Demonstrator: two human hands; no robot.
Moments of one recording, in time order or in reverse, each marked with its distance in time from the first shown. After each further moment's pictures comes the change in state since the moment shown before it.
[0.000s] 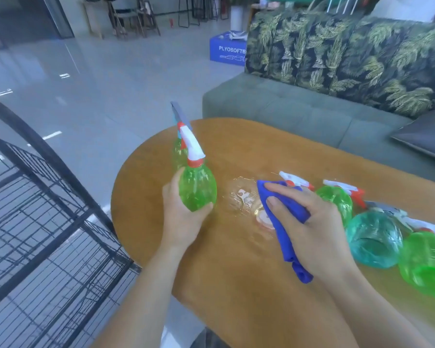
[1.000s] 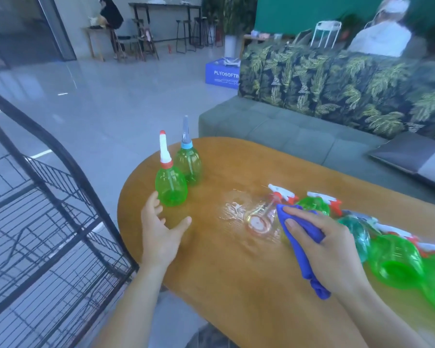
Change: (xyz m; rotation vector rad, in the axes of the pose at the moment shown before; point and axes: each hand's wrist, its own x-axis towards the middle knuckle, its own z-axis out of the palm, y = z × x) left_hand -0.024 -0.002 -0.048 0.002 0.090 -0.142; right_hand -0.029 0.004 -0.037 -0.041 0.022 0.103
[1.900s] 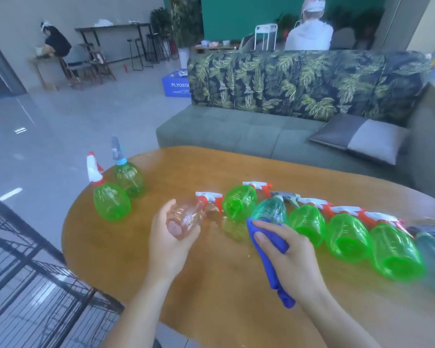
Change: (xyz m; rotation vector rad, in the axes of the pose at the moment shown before) left_hand -0.089 0.064 0.112 0.041 -0.195 0.237; right_hand -0.047 0.063 -0.085 0.161 0.086 0.073
